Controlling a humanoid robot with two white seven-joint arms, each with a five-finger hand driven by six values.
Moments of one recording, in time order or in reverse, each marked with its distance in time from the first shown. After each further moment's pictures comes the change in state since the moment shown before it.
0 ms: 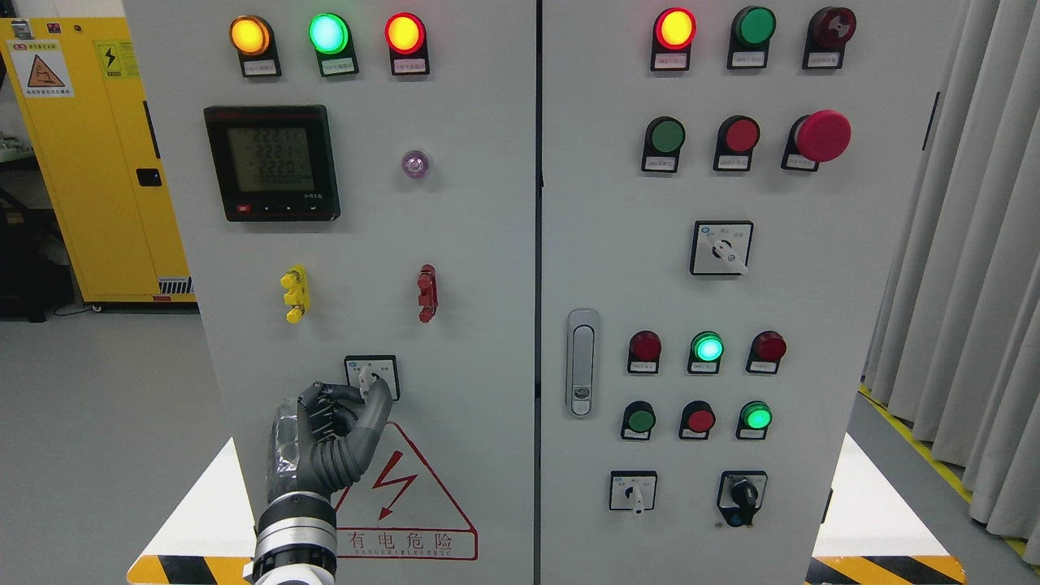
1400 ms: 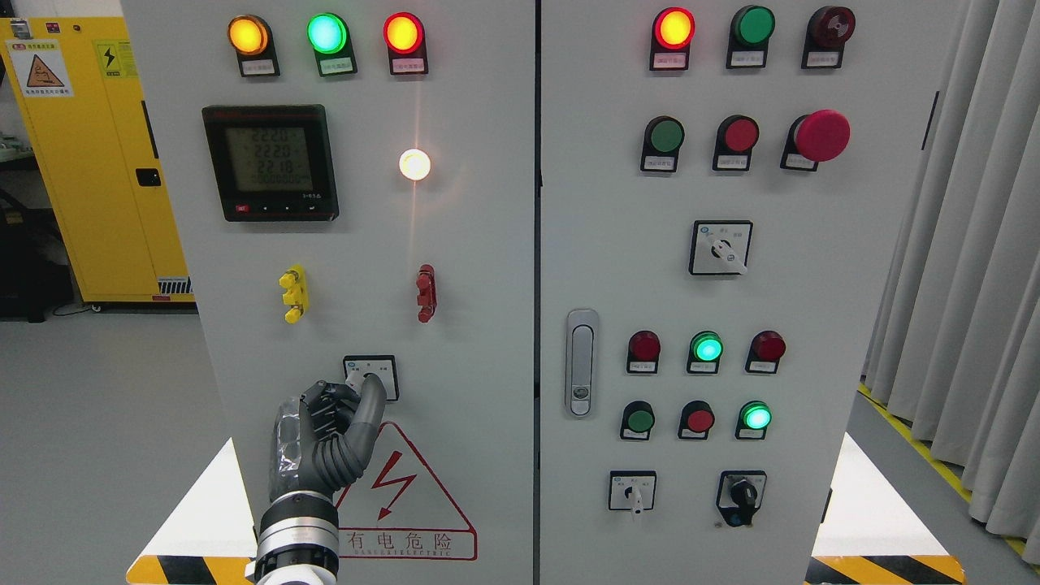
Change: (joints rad) left arm 0.000 -0.001 -0.002 0.000 0.002 -0.009 -0.006; right arm 0.000 0.000 0.000 0.000 0.000 0.000 0.000
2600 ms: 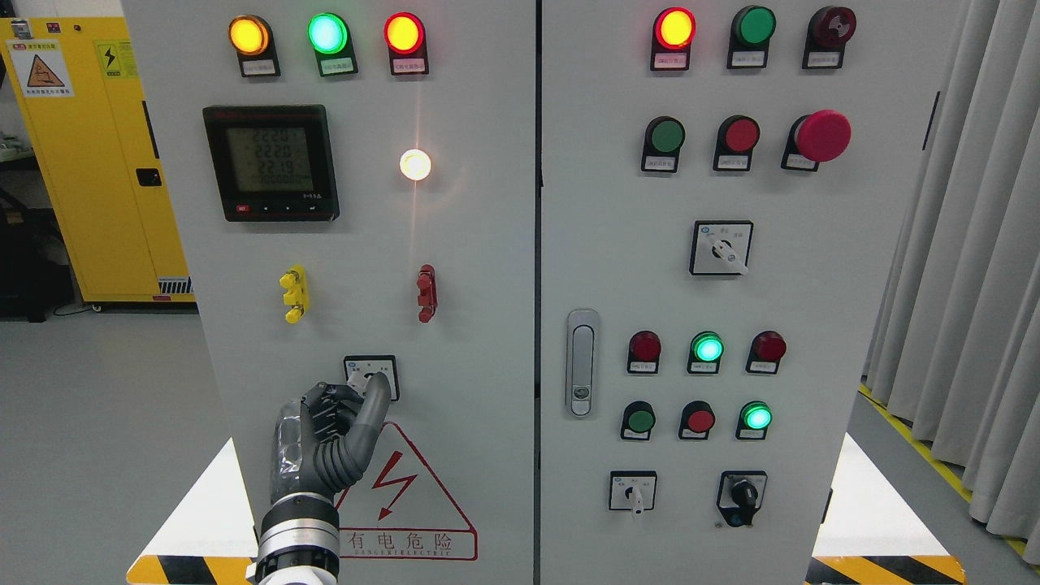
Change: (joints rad) left arm 0.004 0.000 -0.002 -0.001 0.004 0.005 0.007; right arm 0.000 0.000 0.000 0.000 0.000 0.000 0.001
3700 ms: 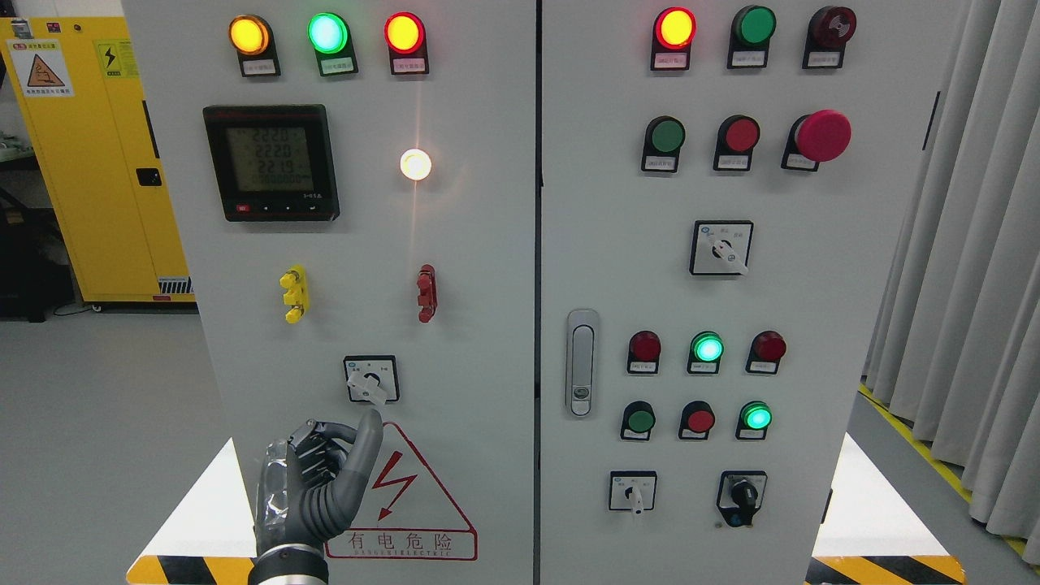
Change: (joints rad) left arm 0.192 -0.002 -0.002 -0.088 0.002 -0.173 0.016; right arm 0.000 0.000 0.000 0.000 0.000 0.000 -0.001
